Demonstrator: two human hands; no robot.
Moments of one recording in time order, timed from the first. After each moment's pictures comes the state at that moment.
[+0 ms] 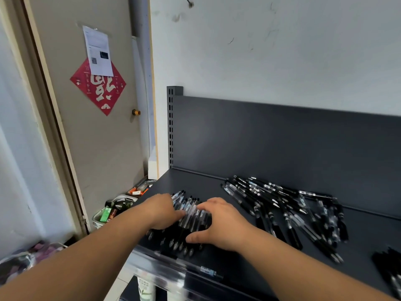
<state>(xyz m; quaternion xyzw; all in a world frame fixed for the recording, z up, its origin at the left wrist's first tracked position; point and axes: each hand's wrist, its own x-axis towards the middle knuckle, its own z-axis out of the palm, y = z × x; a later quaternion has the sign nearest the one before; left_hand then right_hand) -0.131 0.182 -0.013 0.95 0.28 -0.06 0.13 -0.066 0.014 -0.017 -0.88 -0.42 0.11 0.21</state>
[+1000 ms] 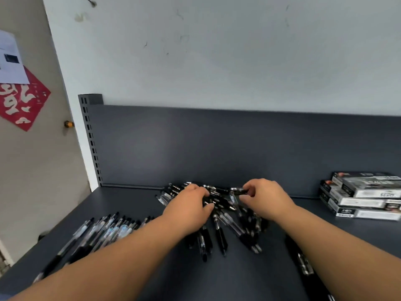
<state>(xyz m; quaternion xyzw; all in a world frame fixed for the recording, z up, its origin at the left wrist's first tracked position) -0.018 0.017 -0.002 0.97 0.02 0.11 0.19 0.059 -0.175 0.014 -0.97 -0.15 -0.05 0.19</state>
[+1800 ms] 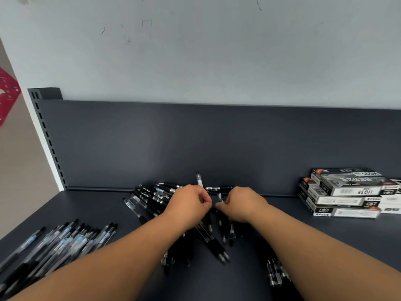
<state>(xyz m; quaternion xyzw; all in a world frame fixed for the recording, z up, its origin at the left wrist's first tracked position) 0.034 -0.046 -0.004 0.95 0.03 0.11 0.29 0.100 -0.192 -0.008 -0.98 -0.13 0.05 0.11</state>
